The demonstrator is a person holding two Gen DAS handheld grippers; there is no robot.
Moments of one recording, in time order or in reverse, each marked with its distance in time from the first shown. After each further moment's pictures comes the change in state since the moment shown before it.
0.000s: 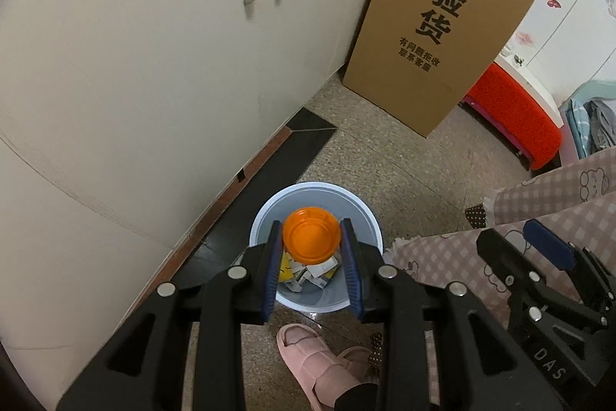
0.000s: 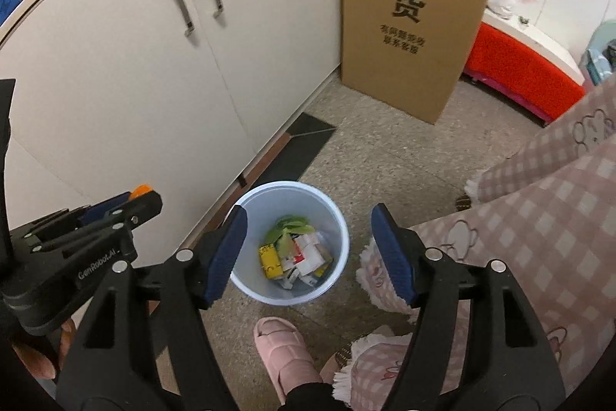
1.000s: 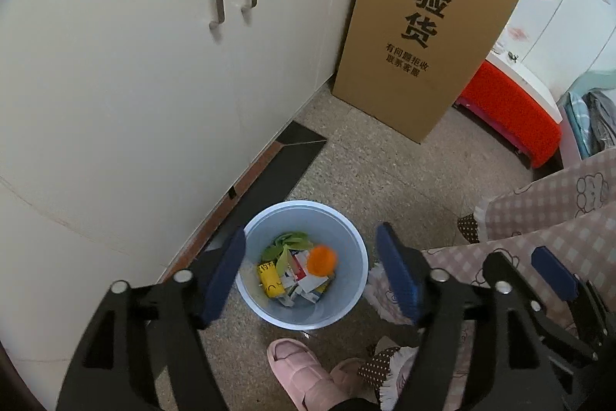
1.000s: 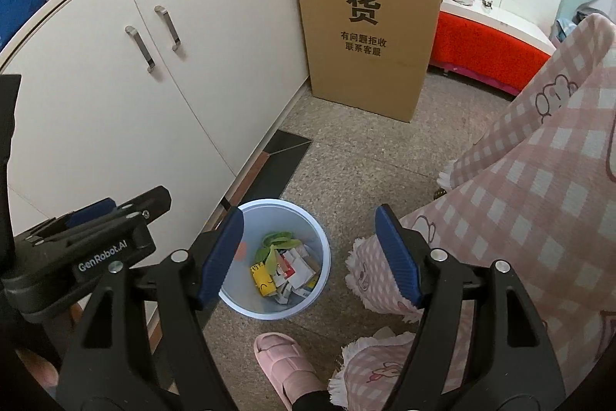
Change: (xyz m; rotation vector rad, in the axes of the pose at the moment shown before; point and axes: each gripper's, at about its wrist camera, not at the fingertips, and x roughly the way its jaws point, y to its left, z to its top) left arm 0.000 -0.042 0.016 0.036 -0.027 0.016; right arm -0.011 -0.037 -0.002 0.135 -0.054 -0.036
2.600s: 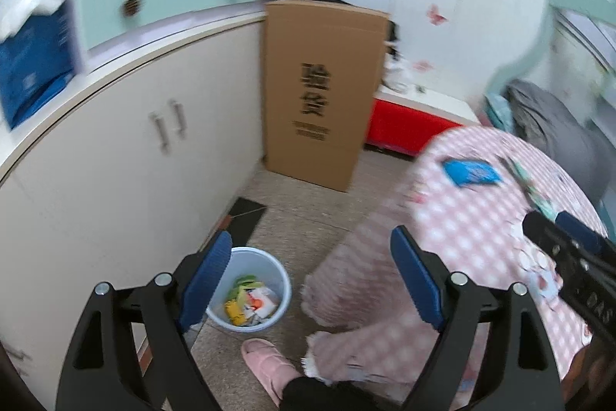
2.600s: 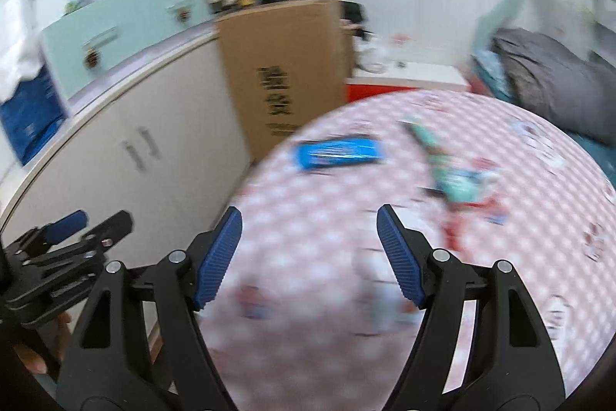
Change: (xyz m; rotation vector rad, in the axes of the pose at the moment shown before) left arm -0.229 -0.153 -0.070 0.238 -0.295 -0.123; right arm -0.271 -0.183 -0.034 0.166 -0.276 -0.136
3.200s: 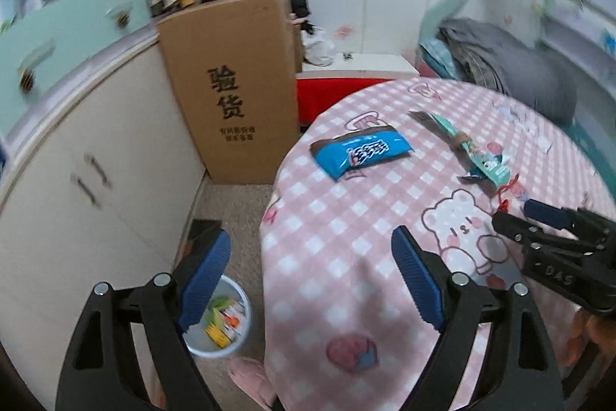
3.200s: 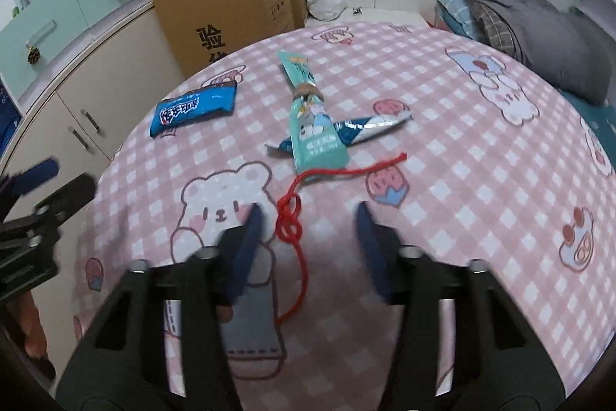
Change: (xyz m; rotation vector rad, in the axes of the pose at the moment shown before) left arm 0.044 -0.130 0.009 0.311 0.042 -0.109; right arm 0.056 -0.095 -0.008 0.016 0.180 -0.047
